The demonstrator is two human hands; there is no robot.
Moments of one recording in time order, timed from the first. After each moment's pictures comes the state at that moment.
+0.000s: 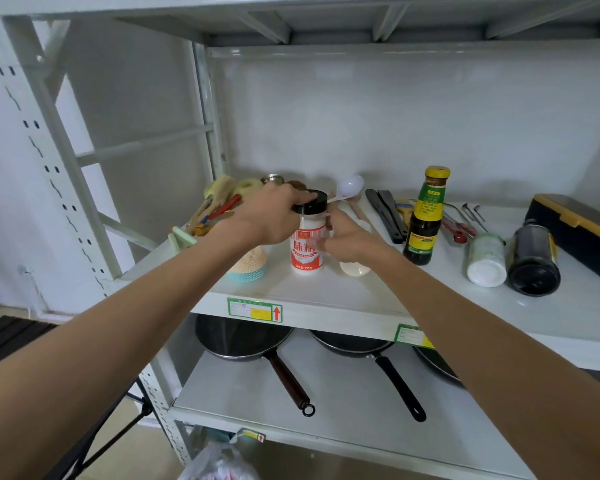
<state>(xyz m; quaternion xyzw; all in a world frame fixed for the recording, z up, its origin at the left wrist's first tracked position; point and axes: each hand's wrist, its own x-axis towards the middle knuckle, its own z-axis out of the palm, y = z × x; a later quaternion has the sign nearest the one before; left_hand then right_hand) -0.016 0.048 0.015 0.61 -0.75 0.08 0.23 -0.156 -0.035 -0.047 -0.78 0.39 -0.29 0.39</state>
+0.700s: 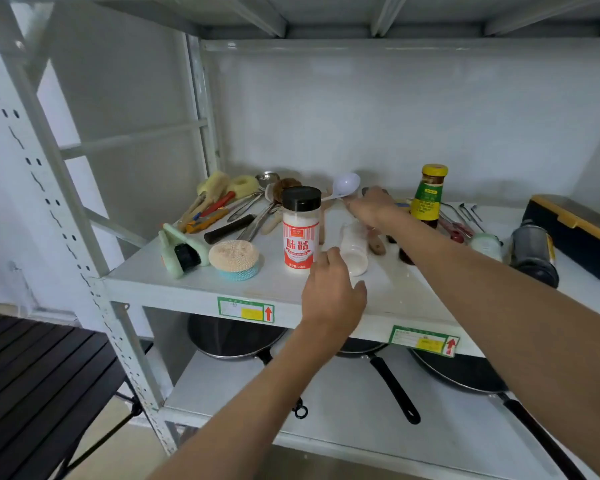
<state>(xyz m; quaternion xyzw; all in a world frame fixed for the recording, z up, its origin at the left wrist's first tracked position) -0.131 0.067 -0.095 0.69 -0.61 -0.05 0.39 -0.188 -0.084 -0.012 -0.71 0.61 -0.27 0.23</state>
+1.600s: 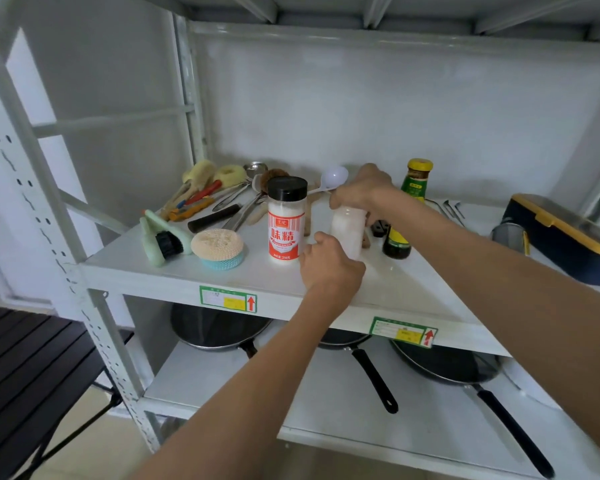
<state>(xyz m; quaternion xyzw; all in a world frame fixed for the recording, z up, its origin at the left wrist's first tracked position) -0.155 0.024 -0.085 0.76 -0.53 -0.10 0.36 -0.202 -0.039 0.027 -0.72 0.61 -0.24 0.21</state>
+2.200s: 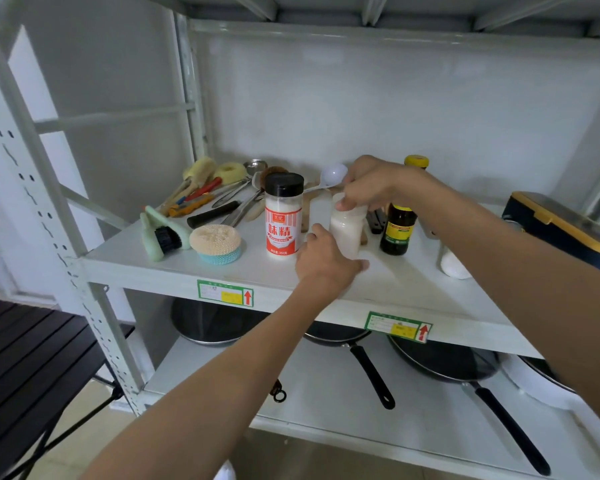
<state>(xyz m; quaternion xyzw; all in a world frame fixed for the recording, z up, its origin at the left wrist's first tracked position) -0.145 0.015 -0.092 0.76 -0.54 -0.11 0.36 -0.218 -0.032 0.043 -0.81 0.53 -0.11 0.21</state>
